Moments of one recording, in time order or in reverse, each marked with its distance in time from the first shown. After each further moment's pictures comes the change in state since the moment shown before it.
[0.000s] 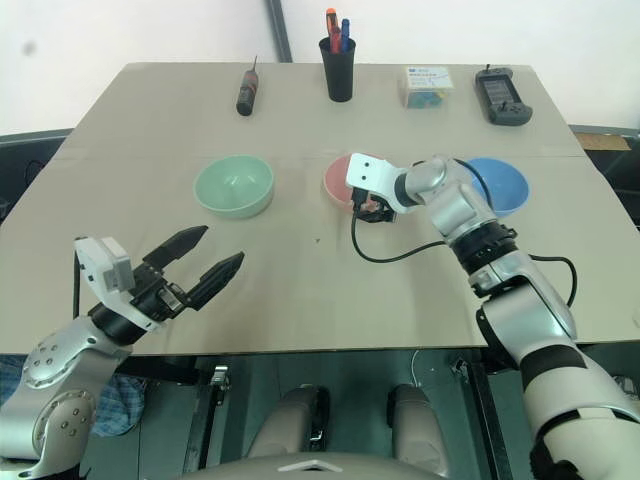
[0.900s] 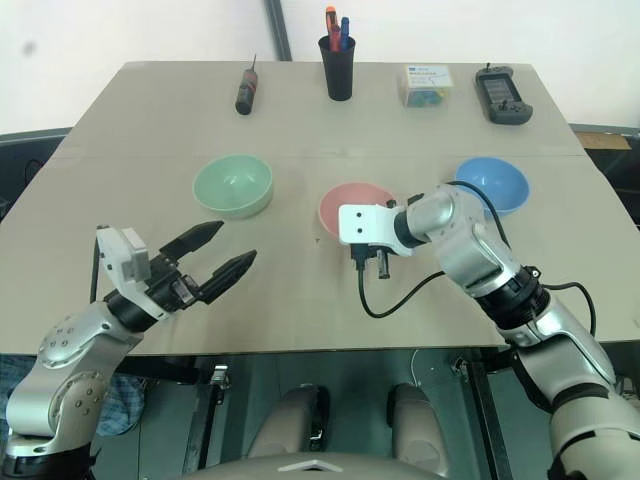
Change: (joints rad) left arm -0.116 0.023 -0.054 0.088 0.034 -0.002 -0.074; right arm 0.282 -0.184 0.058 -0.830 -0.011 0.348 0.278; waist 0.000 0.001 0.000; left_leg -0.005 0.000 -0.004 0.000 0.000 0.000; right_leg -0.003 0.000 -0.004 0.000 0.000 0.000
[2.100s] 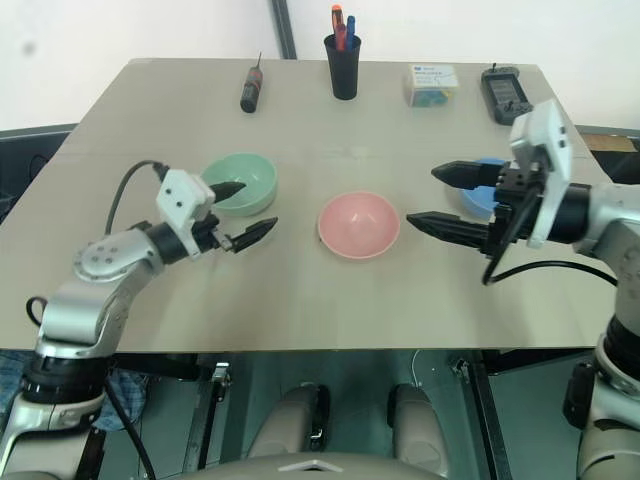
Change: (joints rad) left arm -0.433 0.141 -0.239 0.245 0.345 0.087 0.032; right arm 0.212 -0.155 -0.948 -0.398 0.816 0.622 -0.106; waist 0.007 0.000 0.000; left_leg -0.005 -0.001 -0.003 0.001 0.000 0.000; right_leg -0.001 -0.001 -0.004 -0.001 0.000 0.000
